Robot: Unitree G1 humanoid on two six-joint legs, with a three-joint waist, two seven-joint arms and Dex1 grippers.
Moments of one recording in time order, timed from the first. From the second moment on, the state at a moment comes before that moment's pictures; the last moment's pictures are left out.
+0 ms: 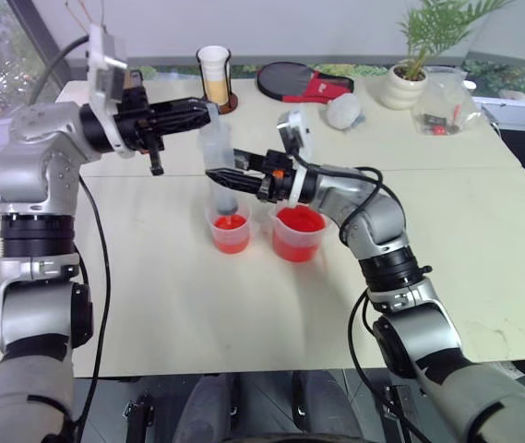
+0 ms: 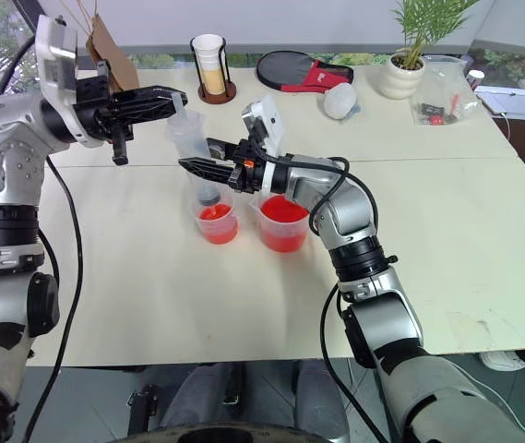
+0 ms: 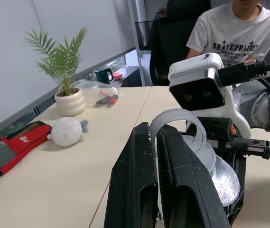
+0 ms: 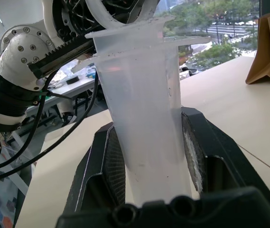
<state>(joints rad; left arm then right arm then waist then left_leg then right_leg) -0.98 0.64 0.11 0.31 -0.51 0.45 -1.33 -0.88 -0.18 0.12 0.20 0.44 0.44 0.87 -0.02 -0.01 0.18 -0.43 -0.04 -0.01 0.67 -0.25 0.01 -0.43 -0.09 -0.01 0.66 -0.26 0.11</state>
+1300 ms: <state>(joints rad) -0.59 0.63 -0.10 -0.17 -0.62 0.60 -1.30 -0.78 -0.79 -0.38 0.41 1.05 1.61 -0.21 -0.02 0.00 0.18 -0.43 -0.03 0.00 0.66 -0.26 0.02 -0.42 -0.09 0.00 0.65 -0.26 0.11</state>
